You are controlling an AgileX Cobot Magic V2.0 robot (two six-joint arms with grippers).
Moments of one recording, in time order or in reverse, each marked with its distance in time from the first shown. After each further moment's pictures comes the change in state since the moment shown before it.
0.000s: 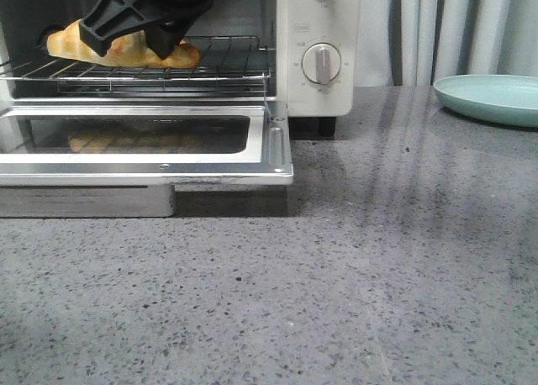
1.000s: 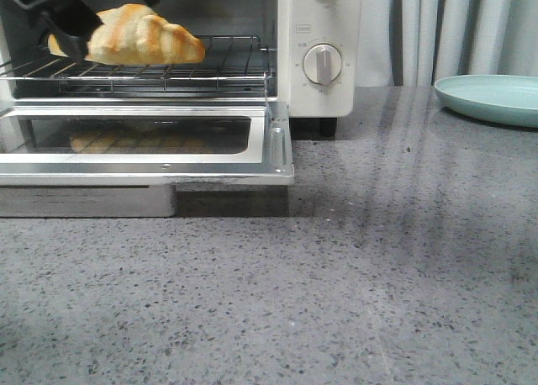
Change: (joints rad) left arm 0.000 0.000 0.000 0.000 0.000 0.000; right arm 0.116 -0.048 -0.005 -0.028 0.056 0.044
